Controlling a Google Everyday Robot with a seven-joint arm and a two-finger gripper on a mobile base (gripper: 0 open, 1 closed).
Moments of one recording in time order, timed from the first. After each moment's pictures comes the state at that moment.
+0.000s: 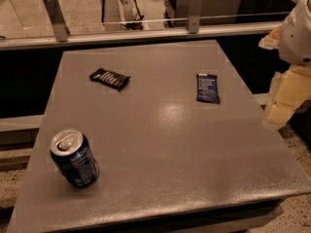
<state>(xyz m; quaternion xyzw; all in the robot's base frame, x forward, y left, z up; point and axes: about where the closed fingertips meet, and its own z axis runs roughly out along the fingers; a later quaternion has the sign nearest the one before) 0.438 -0.217 0.976 -0.60 0.78 -0.03 0.16</state>
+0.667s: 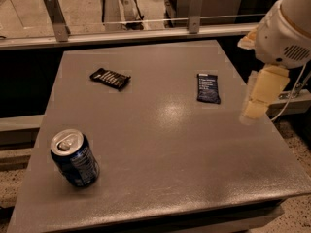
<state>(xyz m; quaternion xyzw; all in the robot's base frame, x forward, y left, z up) 0.459 -0.187 0.965 -0.62 0.77 -0.01 0.18</state>
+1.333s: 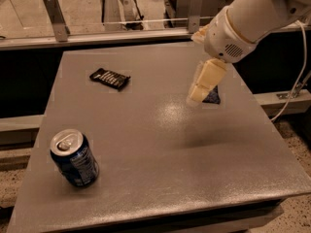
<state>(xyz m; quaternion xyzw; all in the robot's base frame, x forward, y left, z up) 0.535 -0.099 0.943 -0.63 0.72 0.07 0.28</state>
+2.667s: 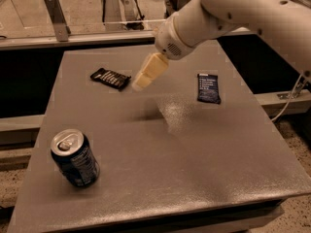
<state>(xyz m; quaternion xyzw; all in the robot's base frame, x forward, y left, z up) 0.612 0.002 0.923 -0.58 0.71 0.13 0.37</state>
